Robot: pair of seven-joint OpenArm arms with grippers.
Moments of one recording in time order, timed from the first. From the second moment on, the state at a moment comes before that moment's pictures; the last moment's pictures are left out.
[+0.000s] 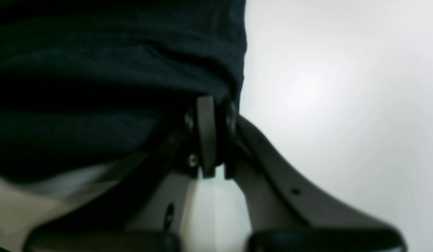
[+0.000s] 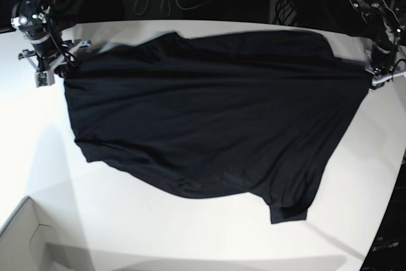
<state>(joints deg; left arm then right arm) 8.5 -8.4 -45.2 81.7 -41.0 -0.1 33.8 -18.8 3.9 36.5 96.2 0.9 35.2 -30.1</state>
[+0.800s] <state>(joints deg) 10.2 -8.1 -45.3 81.7 -41.1 -0.2 33.5 -20.6 2.4 42.3 96.1 8.2 40.3 -30.4</state>
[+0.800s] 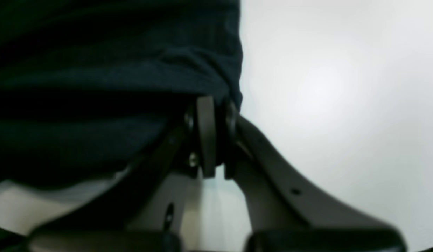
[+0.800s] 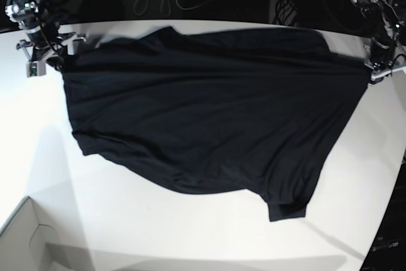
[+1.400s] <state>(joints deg) 12.9 -8.3 -47.0 86.8 -52.3 0.3 32.5 -20.6 2.9 42.5 96.2 7.5 40.1 -30.6</state>
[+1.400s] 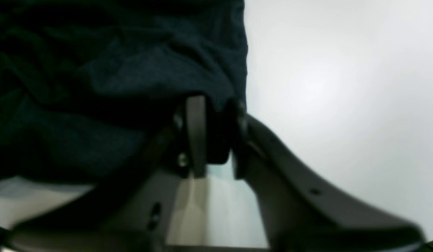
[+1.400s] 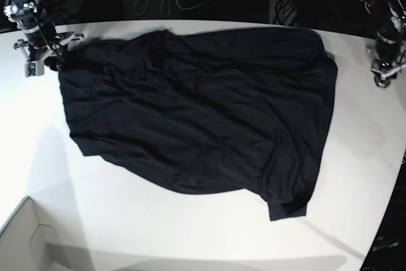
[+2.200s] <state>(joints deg) -23.0 -8.9 -15.9 67.3 -22.2 0.3 32.2 -18.8 2.7 47.0 99.6 7.5 40.1 -30.7</state>
